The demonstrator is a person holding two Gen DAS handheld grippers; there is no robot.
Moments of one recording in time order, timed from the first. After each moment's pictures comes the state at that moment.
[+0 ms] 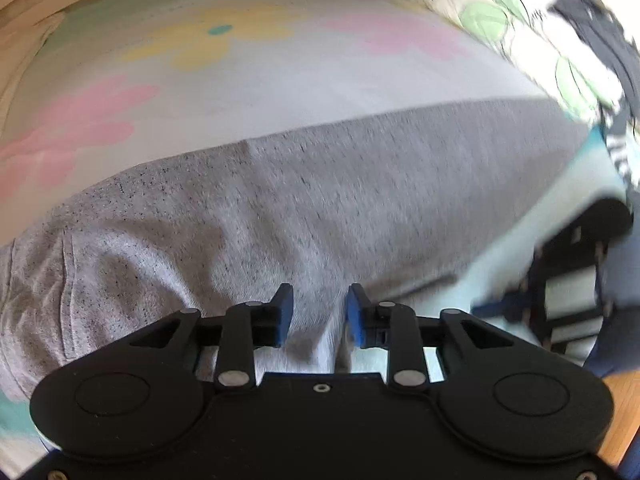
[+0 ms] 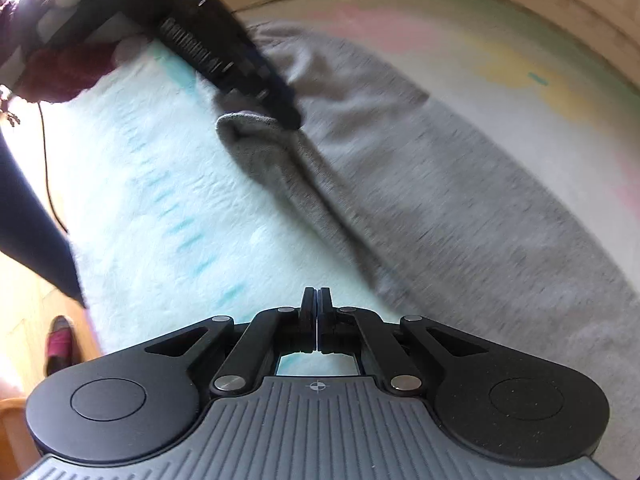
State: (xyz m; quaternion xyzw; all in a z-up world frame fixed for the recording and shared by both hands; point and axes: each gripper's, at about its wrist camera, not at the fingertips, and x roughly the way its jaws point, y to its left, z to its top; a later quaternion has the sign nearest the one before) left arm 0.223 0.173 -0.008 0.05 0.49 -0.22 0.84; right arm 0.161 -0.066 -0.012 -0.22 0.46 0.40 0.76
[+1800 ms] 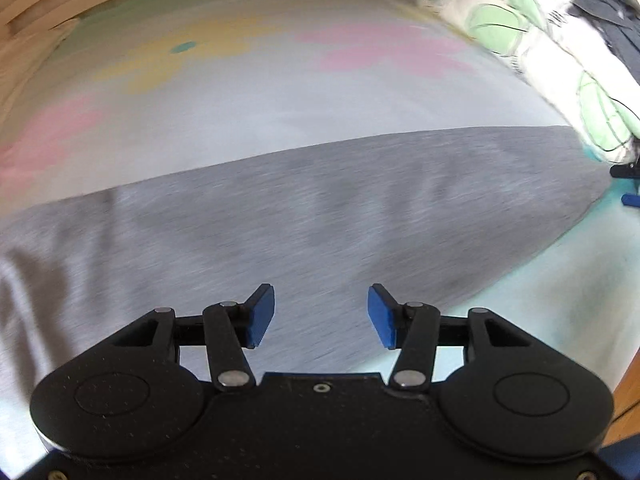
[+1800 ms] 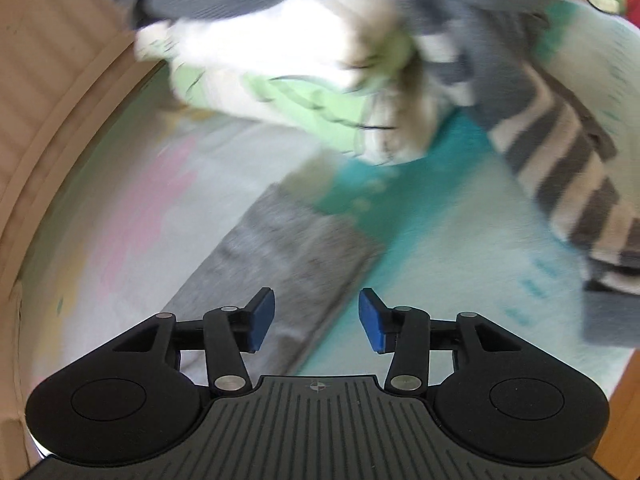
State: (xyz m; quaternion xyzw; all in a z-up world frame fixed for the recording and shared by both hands) left arm 0.247 -0.027 -0.024 0.04 0.49 -0.14 0.86; right arm 0.213 -0.488 0.014 0.34 0.39 -0.19 0.83
